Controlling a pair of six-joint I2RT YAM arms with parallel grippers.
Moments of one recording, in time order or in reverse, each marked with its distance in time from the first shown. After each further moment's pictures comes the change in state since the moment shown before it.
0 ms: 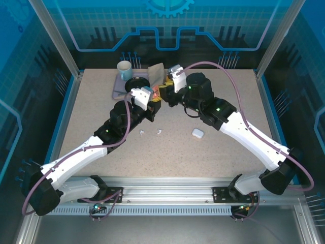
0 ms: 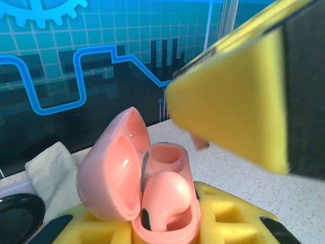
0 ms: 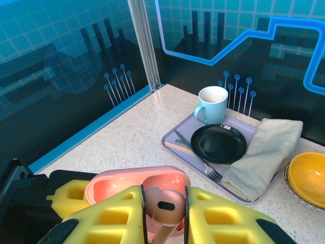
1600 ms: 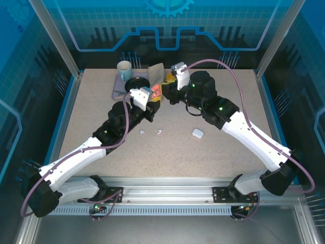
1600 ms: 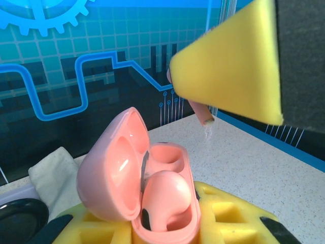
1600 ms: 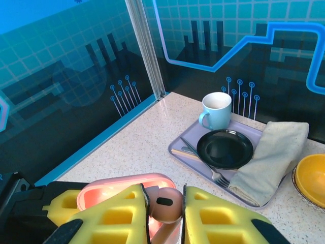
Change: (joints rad) left arm -0.001 -0.020 -0.006 0.002 0.001 0.018; right arm -0.028 -0.019 0.000 0.026 -0.034 0.058
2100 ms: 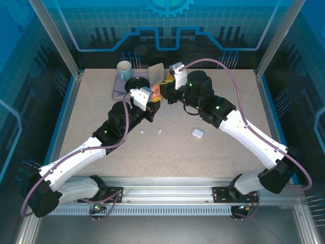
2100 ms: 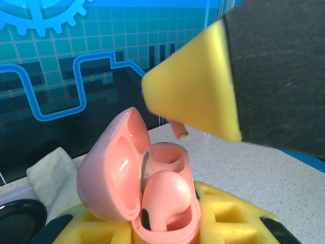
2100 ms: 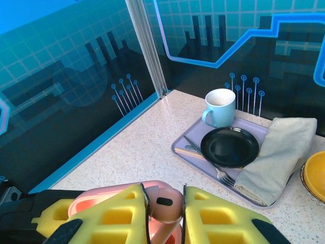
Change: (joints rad) left arm 0.000 0.000 0.000 0.000 0.007 0.000; right arm 0.000 0.034 0.004 0.016 -0.010 0.025
